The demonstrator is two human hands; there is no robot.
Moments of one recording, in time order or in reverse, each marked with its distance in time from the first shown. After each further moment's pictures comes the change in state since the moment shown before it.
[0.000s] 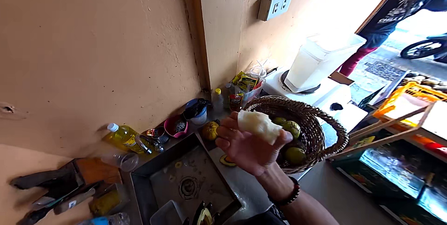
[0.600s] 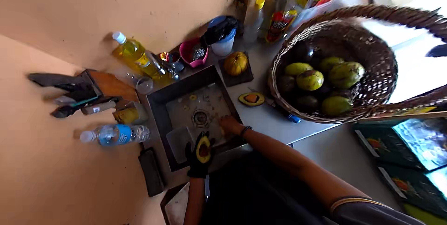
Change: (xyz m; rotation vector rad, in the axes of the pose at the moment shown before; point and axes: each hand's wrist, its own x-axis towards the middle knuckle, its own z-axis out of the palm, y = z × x) left_hand -0.009 0.003 0.008 -0.353 0.135 0.149; right_hand -0.185 0.168 -0.222 -1.843 -0.479 1.517
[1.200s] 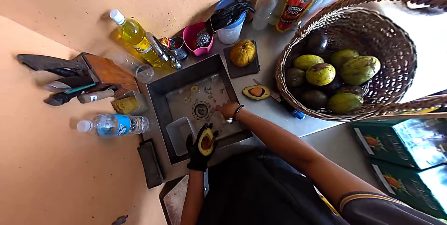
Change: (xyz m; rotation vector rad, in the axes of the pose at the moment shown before) left_hand 0.009 0.003 0.000 0.003 0.009 -0.044; right_hand -0.005 -0.031 -0.077 -0.077 -0.102 0.052
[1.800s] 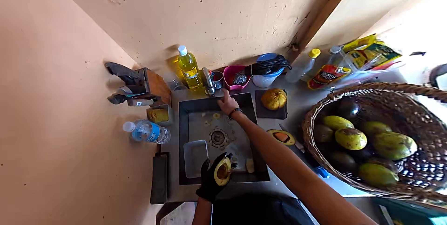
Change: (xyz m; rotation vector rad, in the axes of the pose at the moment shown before) left_hand -0.008 -0.001 0.038 0.145 0.156 0.100; right_hand 0.073 -0.067 -0.124 0.541 0.542 -0.077
